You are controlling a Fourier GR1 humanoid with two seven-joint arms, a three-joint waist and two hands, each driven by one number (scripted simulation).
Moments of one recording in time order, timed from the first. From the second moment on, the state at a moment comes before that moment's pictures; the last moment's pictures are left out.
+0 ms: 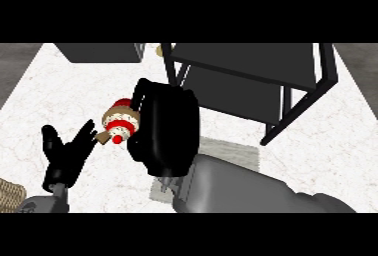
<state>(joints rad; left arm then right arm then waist) -0.07 0.29 -0.05 -1.29 0.26 0.09 0.26 -0.97 -0.02 0.78 -1.48 0.87 -0.36 1.26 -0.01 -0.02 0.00</state>
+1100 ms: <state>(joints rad) -0.05 0.27 -0.05 -1.32 0.25 0.09 0.26 -1.29 -0.10 0.21 -1.44 0.89 0.00 1.18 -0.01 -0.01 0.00</state>
